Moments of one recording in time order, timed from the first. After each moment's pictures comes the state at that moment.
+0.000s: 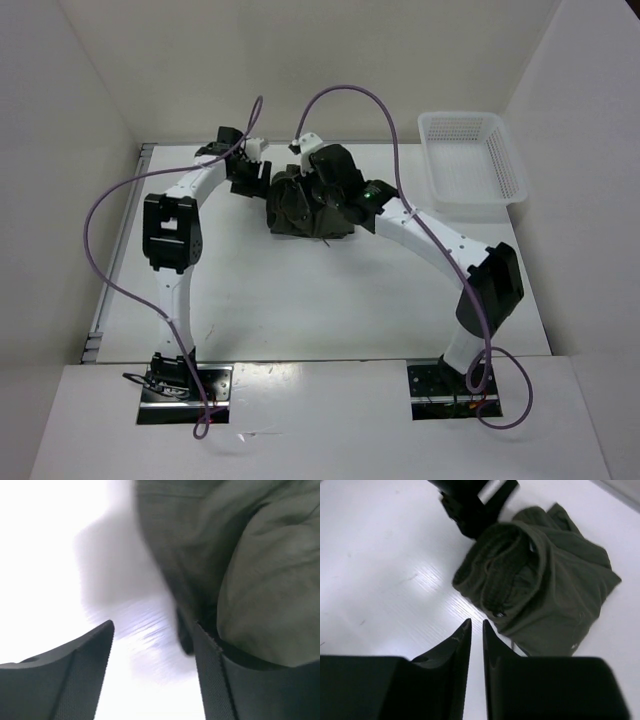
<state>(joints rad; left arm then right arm) -0.12 2.31 1.94 -0.67 0.36 0.07 0.75 1.70 1.58 -0.36 0.02 0.05</state>
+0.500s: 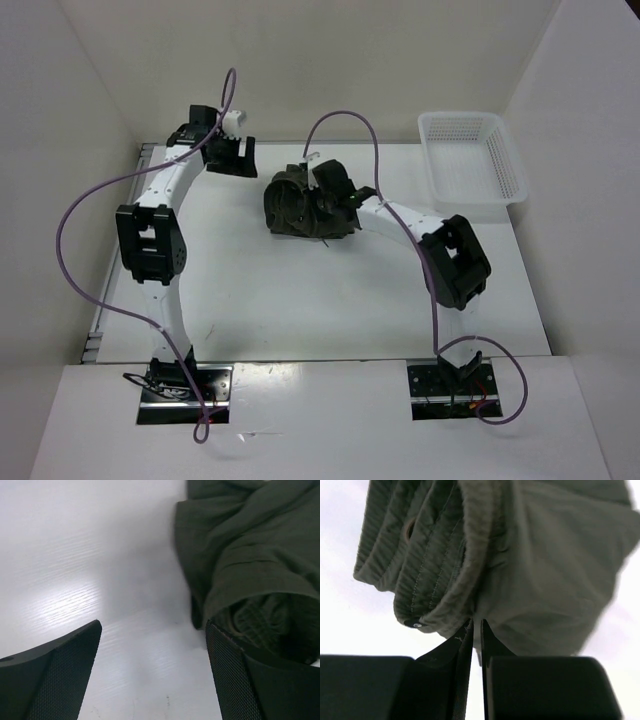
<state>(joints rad) -0.04 2.12 1.94 -0.69 0.30 0.07 0.64 1.94 1.47 -0.22 0.06 0.07</state>
